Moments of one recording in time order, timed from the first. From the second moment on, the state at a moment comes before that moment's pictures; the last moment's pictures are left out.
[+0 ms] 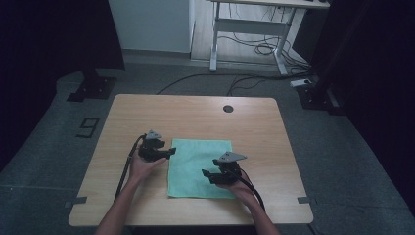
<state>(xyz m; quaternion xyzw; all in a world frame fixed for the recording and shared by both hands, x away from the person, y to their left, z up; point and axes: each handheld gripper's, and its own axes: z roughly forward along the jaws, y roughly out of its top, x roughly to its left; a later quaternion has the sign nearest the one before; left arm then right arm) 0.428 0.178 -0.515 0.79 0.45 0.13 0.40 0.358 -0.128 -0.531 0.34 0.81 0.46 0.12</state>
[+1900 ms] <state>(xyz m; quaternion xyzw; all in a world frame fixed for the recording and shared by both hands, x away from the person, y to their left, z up) 0.460 0.161 -0.520 0.78 0.45 0.10 0.41 0.346 -0.128 -0.522 0.33 0.80 0.48 0.12</state>
